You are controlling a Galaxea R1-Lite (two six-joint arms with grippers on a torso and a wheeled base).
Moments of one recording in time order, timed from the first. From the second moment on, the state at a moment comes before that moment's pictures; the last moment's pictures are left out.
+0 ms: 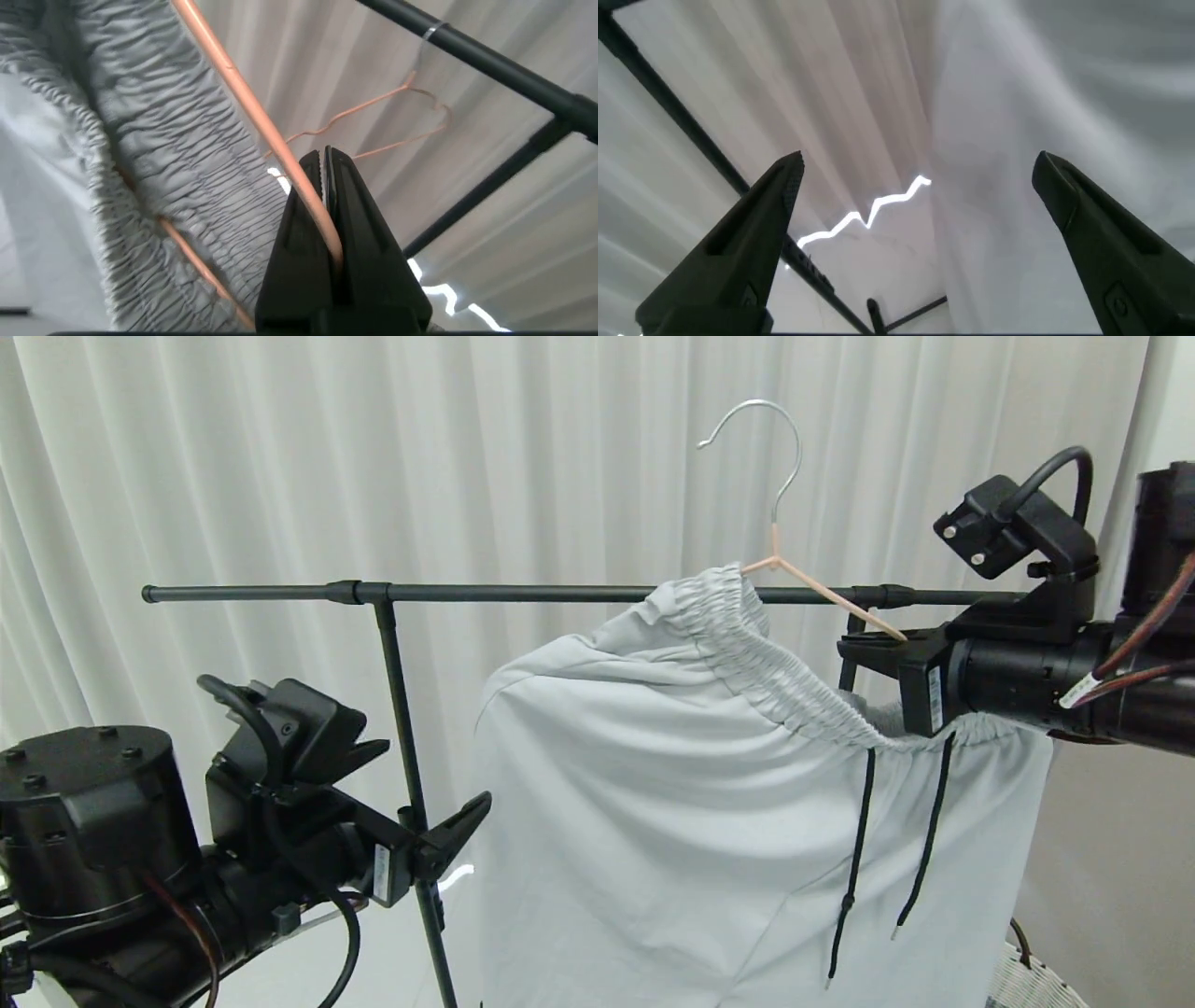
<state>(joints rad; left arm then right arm) -0.46 1.38 -0.38 -0.76 0.06 0.22 0.60 1.46 -1.05 -0.18 0.04 -0.16</state>
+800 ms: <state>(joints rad) -0.43 1.43 -0.35 -0.77 -0.09 0.22 0.60 1.39 -1.04 -0.18 0.06 -0.16</state>
